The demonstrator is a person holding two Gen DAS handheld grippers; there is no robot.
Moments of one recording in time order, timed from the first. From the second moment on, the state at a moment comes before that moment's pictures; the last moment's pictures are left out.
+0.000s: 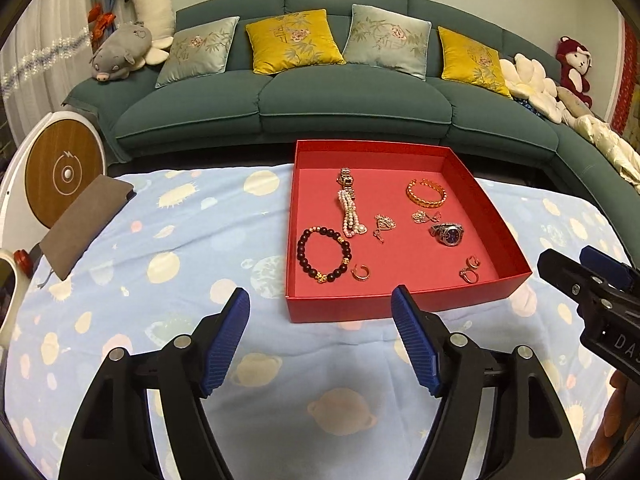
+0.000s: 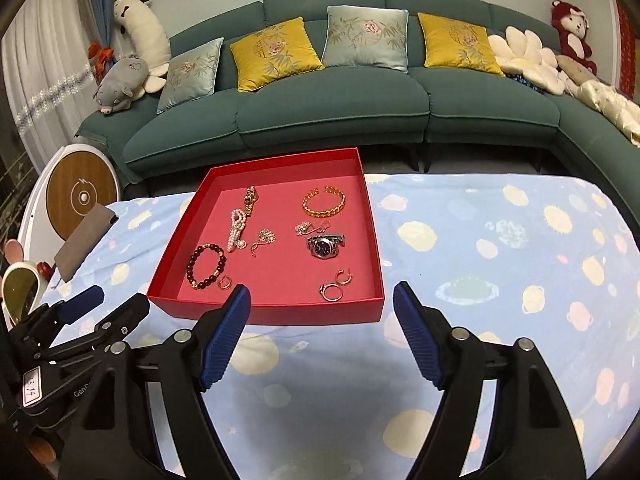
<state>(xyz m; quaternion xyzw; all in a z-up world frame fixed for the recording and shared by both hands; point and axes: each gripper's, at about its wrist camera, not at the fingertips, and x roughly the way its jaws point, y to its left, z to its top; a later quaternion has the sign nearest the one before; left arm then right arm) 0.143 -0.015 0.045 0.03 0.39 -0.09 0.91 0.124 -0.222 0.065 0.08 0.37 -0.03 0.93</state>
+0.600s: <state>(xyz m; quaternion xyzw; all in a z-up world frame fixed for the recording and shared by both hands) 0.143 -0.017 0.038 0.02 0.40 -0.07 0.91 0.123 -0.204 0.054 0.04 0.38 -0.03 0.93</state>
